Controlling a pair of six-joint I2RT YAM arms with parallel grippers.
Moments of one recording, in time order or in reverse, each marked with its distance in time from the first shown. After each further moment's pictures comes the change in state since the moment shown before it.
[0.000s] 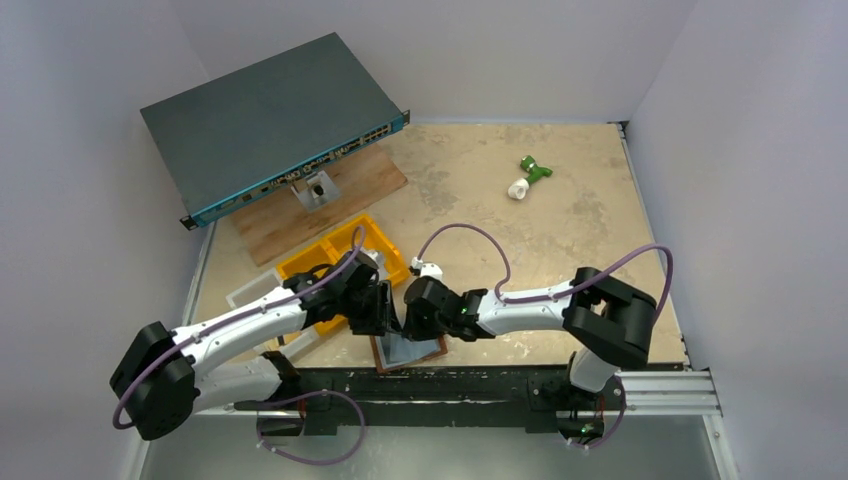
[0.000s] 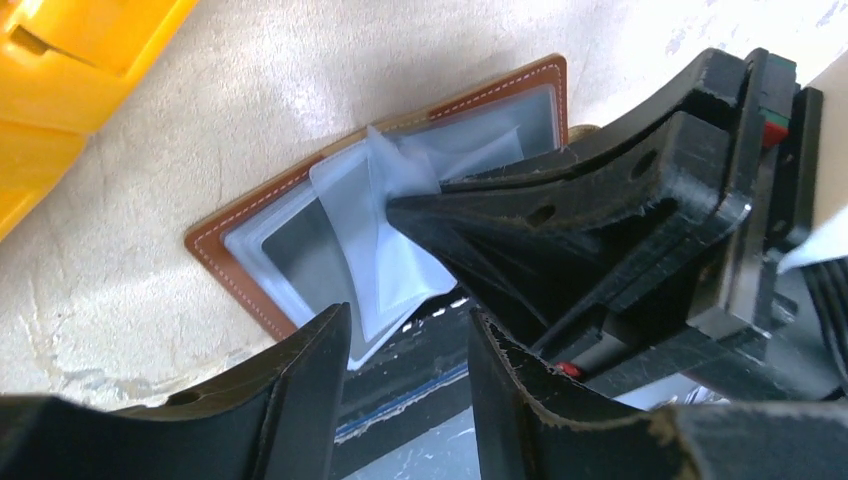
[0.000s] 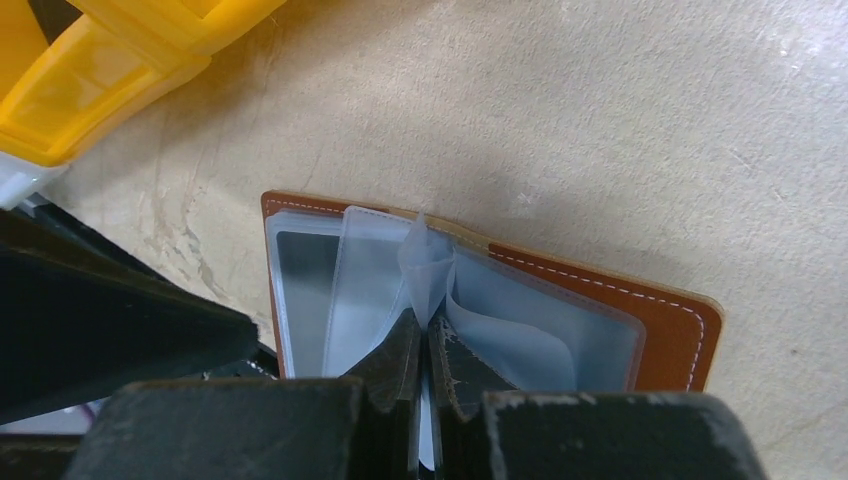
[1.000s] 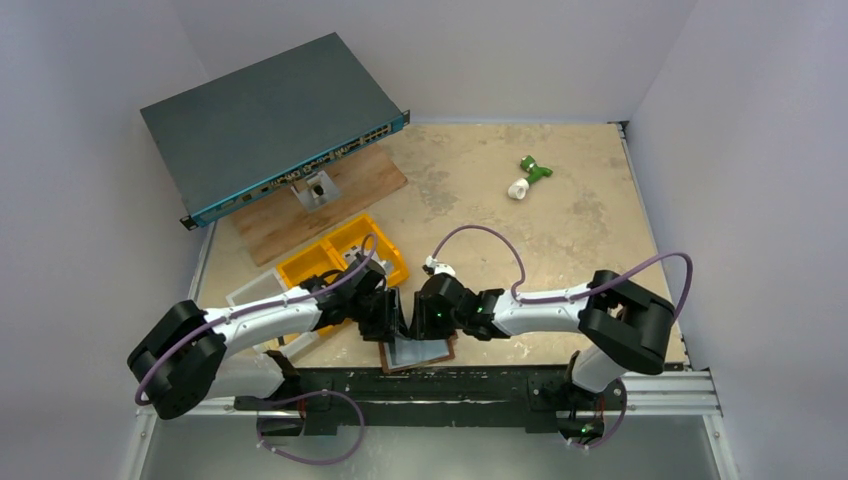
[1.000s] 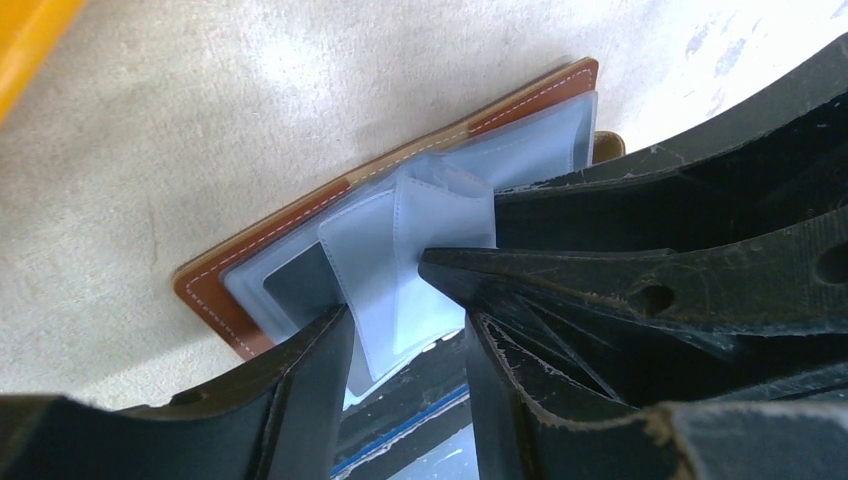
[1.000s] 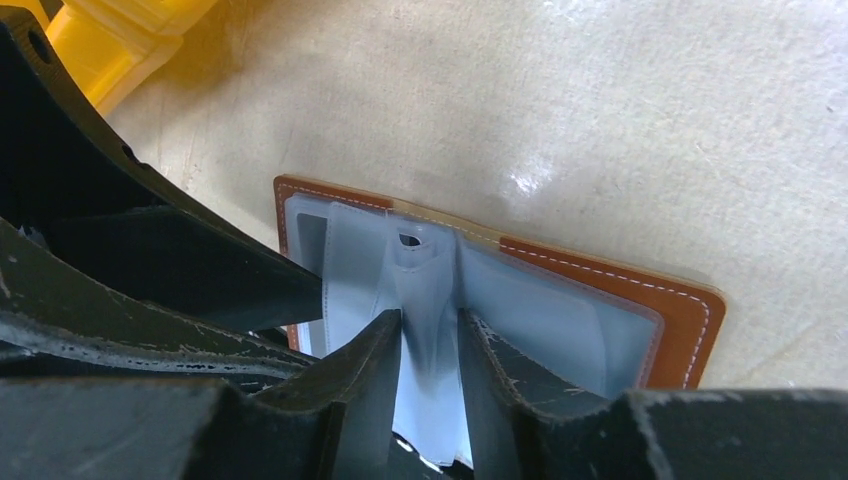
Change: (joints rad) left arm -0.017 0.145 -0.089 0.238 0.070 -0.056; right arm -0.059 -0.077 -0.108 0.084 -0.105 0.032
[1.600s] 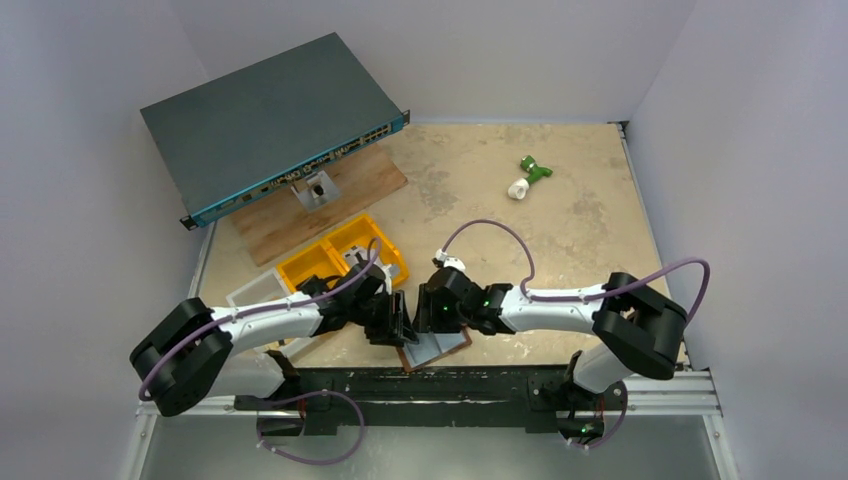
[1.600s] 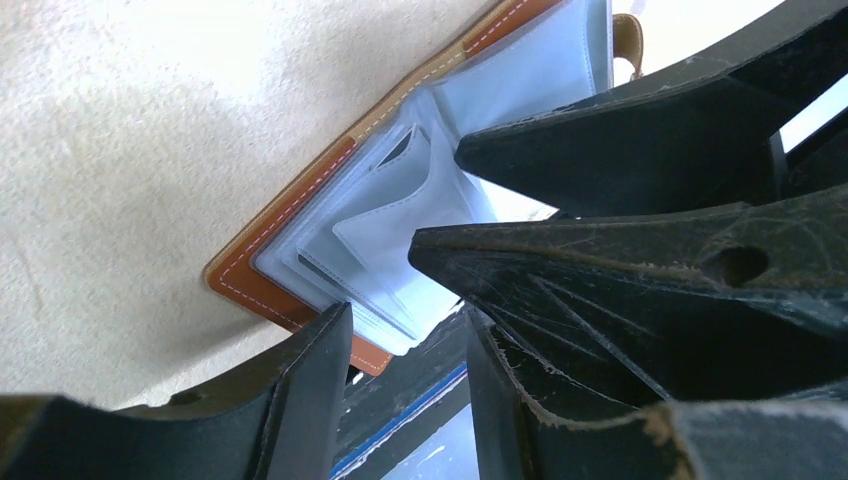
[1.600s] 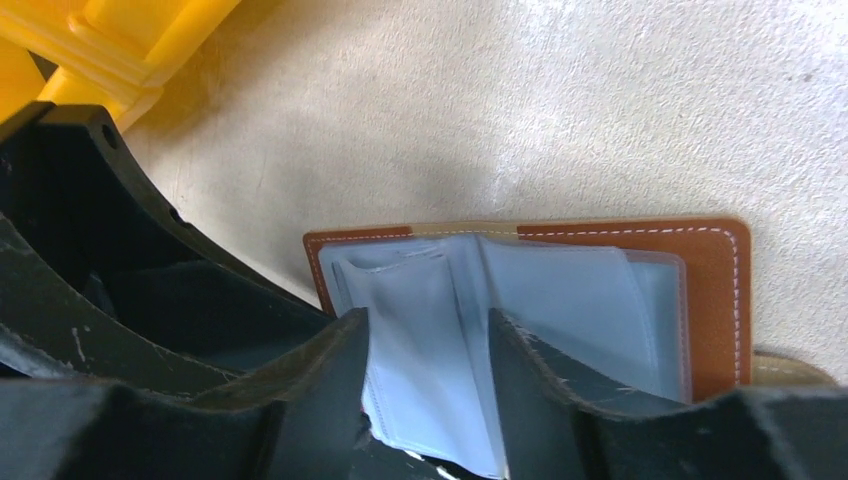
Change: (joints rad) left arm -0.013 0.009 -0.063 0.155 0.089 -0.017; right arm -0.037 -0.067 0.008 -0.113 0.035 0.008
